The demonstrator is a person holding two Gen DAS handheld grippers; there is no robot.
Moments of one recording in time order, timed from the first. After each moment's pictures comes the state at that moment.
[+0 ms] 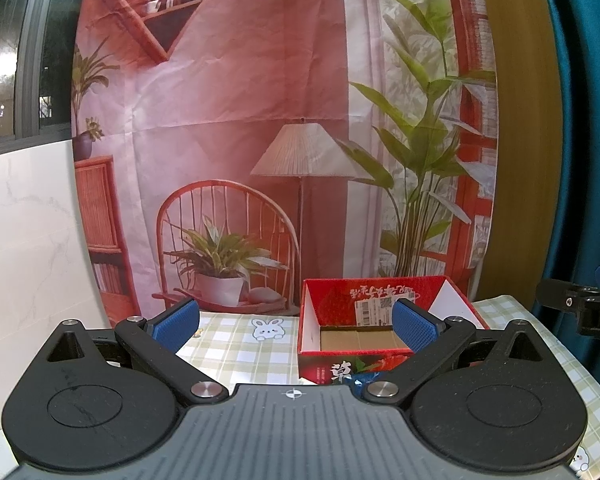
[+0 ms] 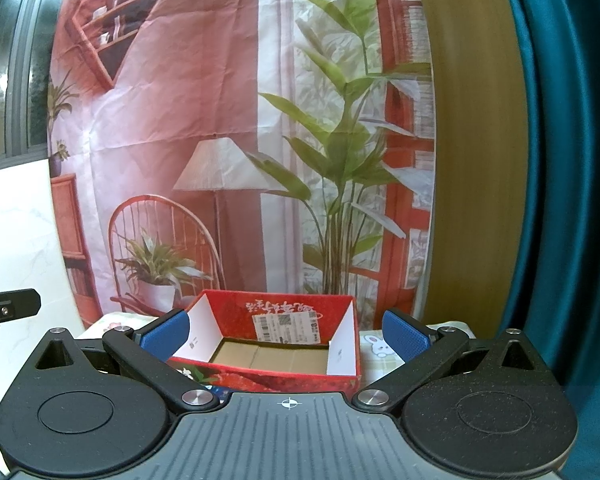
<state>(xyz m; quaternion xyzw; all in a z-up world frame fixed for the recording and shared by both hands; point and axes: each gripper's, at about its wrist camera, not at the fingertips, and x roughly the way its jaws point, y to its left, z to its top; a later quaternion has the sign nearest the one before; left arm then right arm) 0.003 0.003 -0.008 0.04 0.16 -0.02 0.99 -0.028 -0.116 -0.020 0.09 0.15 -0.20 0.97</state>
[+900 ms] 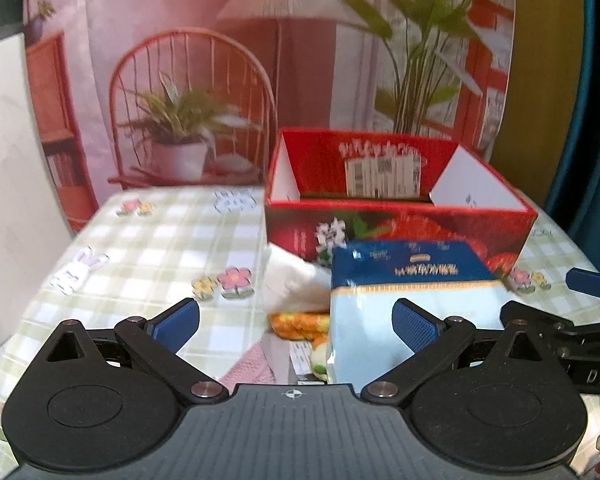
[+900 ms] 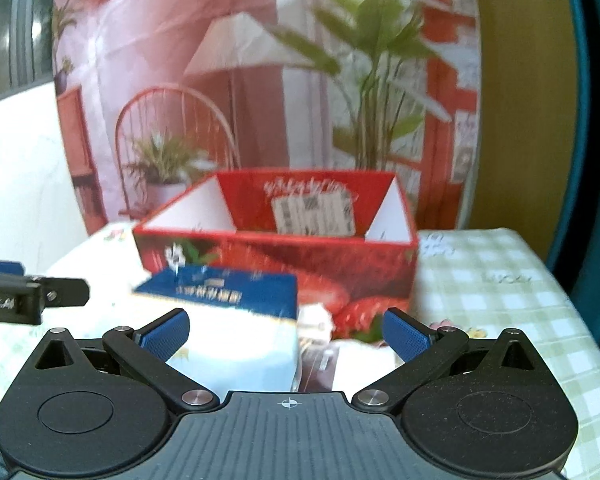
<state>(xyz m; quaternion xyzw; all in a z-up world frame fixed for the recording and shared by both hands) 0.099 -0.001 -0.155 0.03 0.32 -0.05 0.94 0.034 -0.115 -0.164 0.11 0.26 -0.14 0.95</state>
